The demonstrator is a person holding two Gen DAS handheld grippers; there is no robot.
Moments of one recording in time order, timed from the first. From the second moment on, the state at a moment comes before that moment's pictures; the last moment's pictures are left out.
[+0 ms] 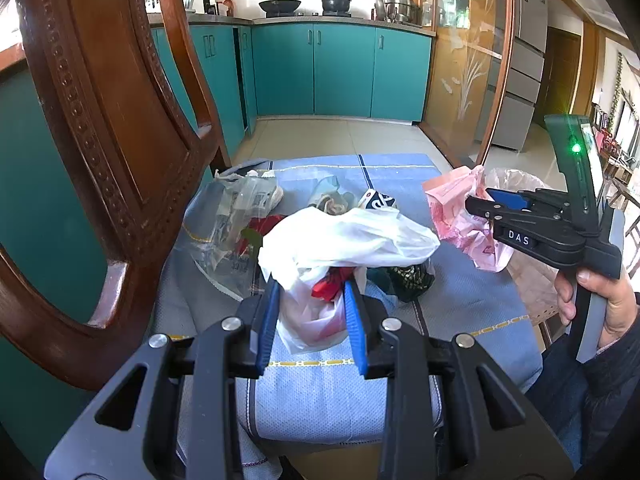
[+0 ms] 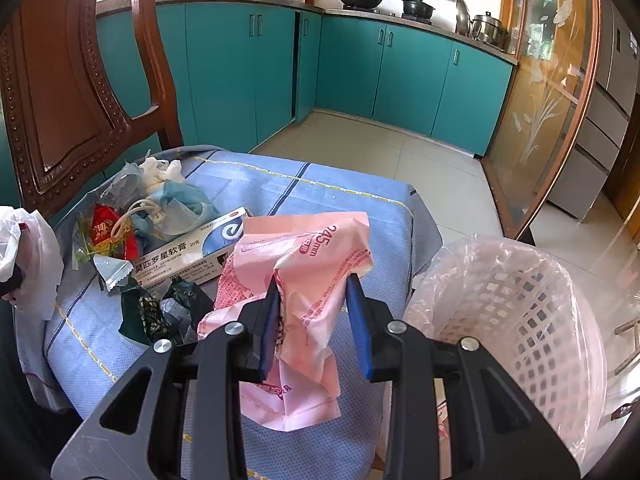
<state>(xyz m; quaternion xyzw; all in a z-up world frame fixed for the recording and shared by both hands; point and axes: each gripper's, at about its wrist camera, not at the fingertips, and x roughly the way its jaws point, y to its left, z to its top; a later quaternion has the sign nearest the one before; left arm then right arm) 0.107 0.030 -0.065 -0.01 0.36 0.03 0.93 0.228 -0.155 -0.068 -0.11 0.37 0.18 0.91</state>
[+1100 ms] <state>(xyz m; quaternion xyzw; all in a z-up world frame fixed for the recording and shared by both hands) 0.108 0.030 -0.073 -0.01 0.37 0.02 0.93 0.225 -0.155 -0.067 -0.11 0.37 0.17 0.91</state>
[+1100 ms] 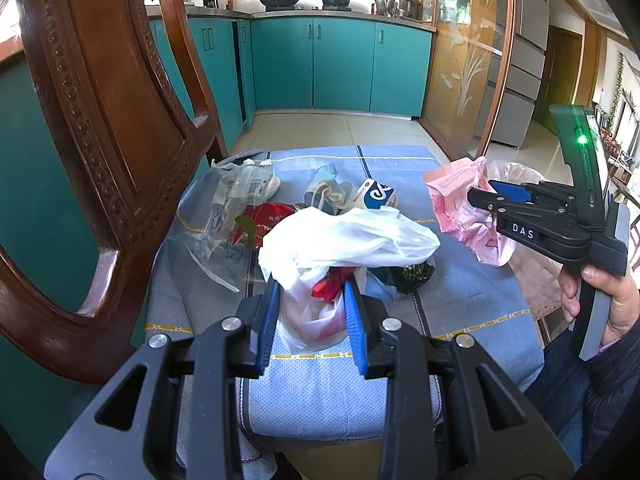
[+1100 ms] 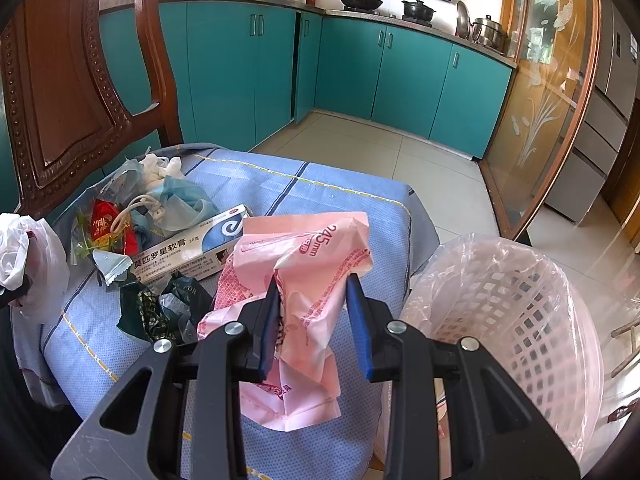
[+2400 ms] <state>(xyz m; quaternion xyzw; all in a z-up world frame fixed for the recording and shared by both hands) 0.118 0.018 -0.042 -0.03 0.33 -0.01 0.94 0.215 -0.210 -0.031 -0.05 0.30 0.14 0.94</state>
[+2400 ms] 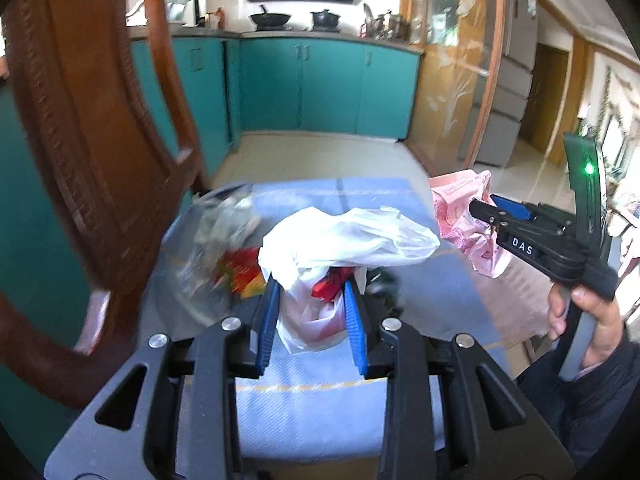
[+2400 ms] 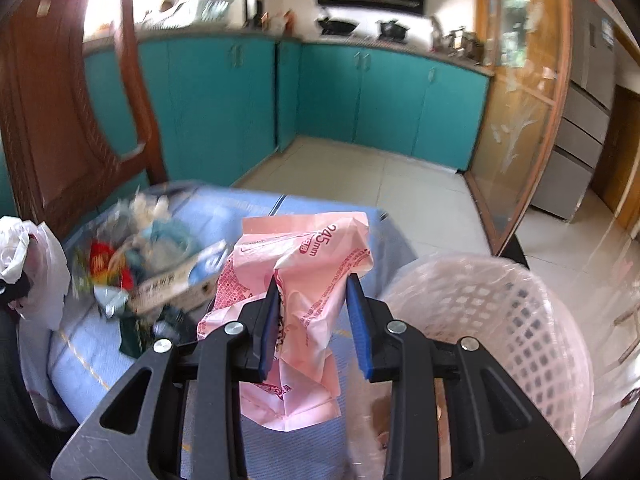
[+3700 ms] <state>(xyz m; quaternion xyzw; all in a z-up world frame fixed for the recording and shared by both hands) 0.204 -0.104 -0.051 0.06 0.34 -0.06 0.94 0.219 -0.350 -0.035 0.10 0.28 -0.05 0.95</state>
